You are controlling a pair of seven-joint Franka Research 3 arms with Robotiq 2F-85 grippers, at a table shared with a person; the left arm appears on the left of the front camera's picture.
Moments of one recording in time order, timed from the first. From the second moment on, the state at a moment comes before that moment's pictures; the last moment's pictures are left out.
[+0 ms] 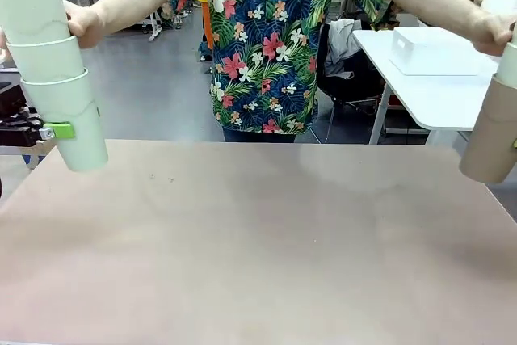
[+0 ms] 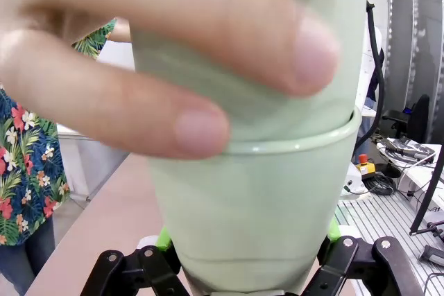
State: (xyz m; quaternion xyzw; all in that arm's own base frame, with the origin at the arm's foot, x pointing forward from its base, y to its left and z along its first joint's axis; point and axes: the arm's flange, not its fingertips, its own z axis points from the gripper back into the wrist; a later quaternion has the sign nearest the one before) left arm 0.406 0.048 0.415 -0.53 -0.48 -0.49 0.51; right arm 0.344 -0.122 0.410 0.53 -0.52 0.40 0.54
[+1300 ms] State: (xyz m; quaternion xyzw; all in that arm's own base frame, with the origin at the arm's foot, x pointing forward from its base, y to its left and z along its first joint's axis) left arm 0.406 0.049 0.414 -0.53 -0.48 -0.49 0.51; right arm 0.344 -0.122 0.409 0.53 -0.52 0.40 0.54
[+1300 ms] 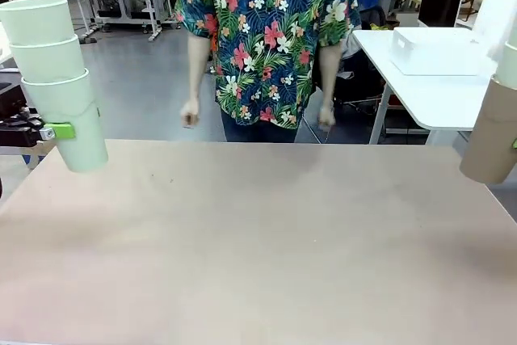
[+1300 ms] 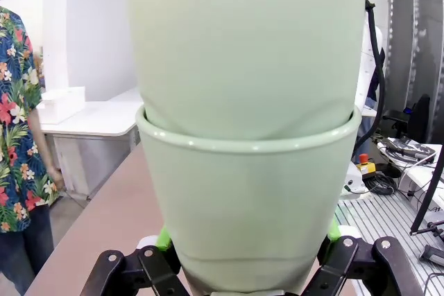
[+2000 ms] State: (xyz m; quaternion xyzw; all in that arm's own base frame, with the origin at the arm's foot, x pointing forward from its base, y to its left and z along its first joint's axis) left arm 0.406 0.049 0.414 -0.53 -0.48 -0.49 0.51; right arm 0.344 -0.122 0.409 0.53 -0.52 0.40 0.54
